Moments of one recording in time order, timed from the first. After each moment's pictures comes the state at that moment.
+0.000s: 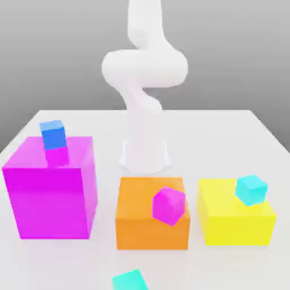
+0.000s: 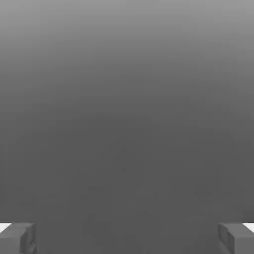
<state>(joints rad) 0.02 -0.71 -0.03 -2.30 0.01 2.33 0.75</state>
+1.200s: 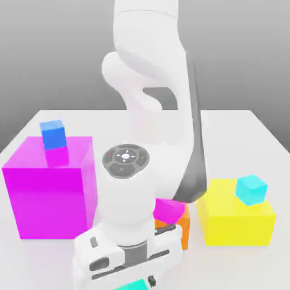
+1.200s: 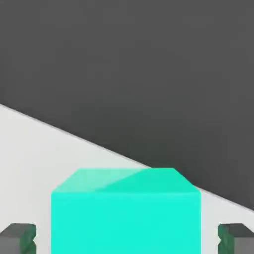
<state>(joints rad) 0.08 0.48 -0.12 -2.29 0.15 2.77 0.23</state>
